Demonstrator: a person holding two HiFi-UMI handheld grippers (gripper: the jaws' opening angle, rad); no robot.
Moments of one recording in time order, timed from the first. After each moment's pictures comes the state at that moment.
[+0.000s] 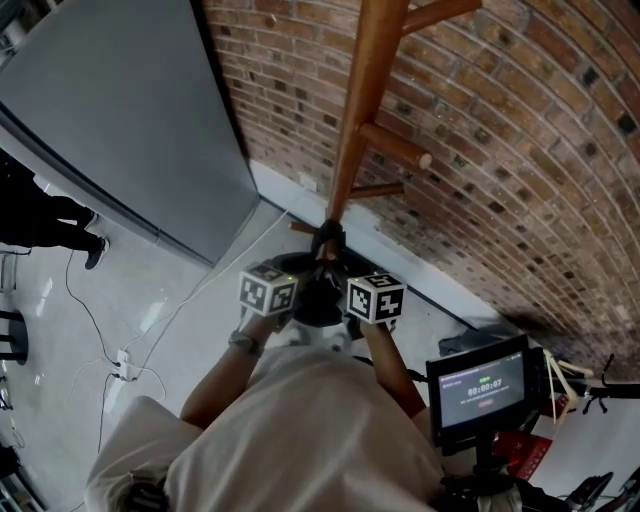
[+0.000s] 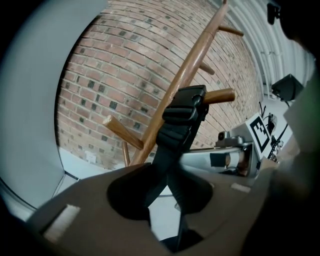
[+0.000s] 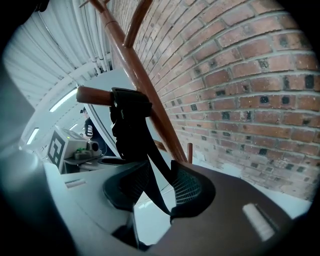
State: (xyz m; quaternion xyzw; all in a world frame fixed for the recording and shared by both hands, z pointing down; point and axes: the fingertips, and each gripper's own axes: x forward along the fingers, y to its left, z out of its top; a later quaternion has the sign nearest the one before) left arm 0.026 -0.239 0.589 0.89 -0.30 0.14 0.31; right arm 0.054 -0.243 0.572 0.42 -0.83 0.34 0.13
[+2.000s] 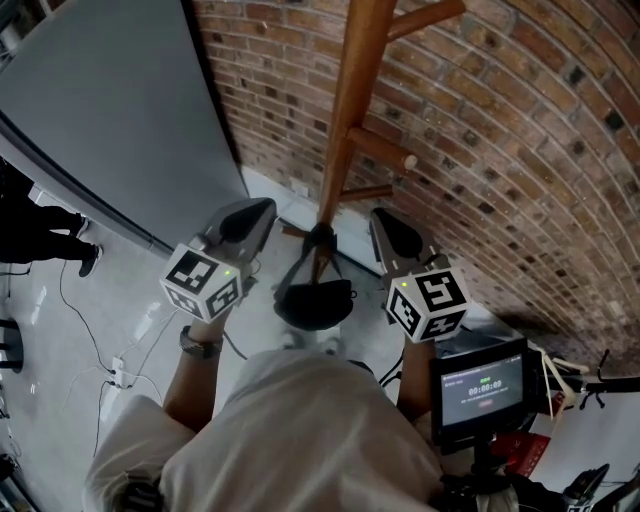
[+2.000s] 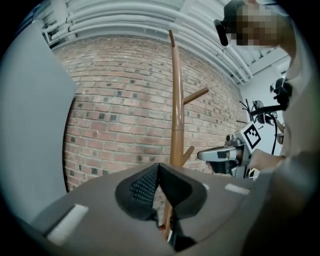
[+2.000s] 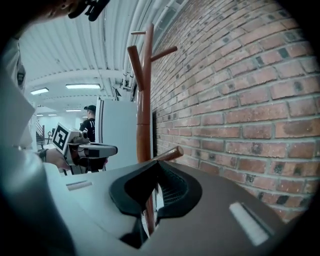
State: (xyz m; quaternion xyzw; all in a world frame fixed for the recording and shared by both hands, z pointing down) left arm -0.037 -0.284 0.366 0.93 -0.37 0.01 0.05; right arm 0.114 -0.264 0.361 0.49 -0.86 0.07 0.09
